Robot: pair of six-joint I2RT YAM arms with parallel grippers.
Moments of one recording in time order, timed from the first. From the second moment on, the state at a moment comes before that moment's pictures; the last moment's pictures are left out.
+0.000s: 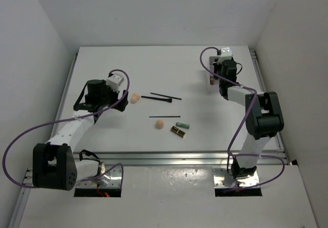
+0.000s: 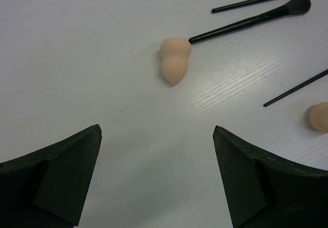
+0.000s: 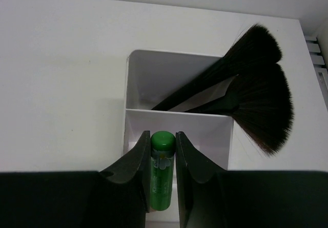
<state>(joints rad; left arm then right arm) -0.07 1.19 0.73 -0.11 0.30 0.25 0.09 1.83 1.01 0.53 0.11 -0.08</state>
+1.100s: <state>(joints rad) -0.12 1.09 0.64 -0.10 0.31 0.25 0.13 1.49 0.99 0.03 -0.13 -0.15</state>
